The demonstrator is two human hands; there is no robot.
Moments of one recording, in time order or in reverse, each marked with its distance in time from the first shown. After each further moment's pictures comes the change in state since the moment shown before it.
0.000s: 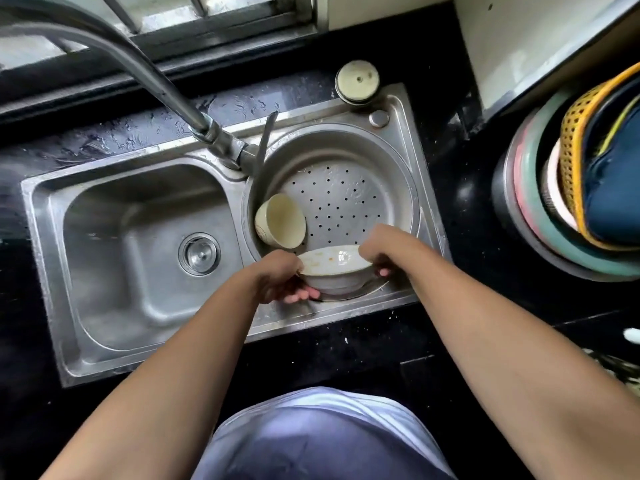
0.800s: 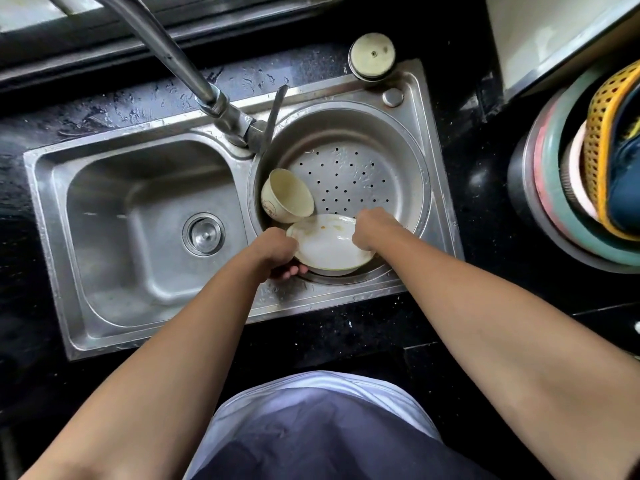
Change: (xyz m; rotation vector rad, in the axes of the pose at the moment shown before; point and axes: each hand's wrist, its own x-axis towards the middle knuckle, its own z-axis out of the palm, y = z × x) left_hand 0.001 -0.005 -0.011 0.148 0.253 0.114; right_hand 0.035 -0.014 0.034 -0.201 0.293 -0.170
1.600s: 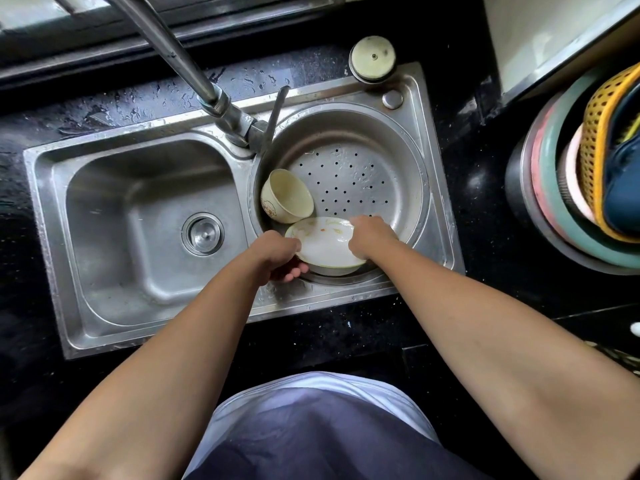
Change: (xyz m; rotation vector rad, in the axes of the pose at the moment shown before) left_hand -0.003 -0.004 0.001 -0.153 -0.014 -0.041; right_hand -0.006 0.002 0.013 0.093 0.002 -0.019
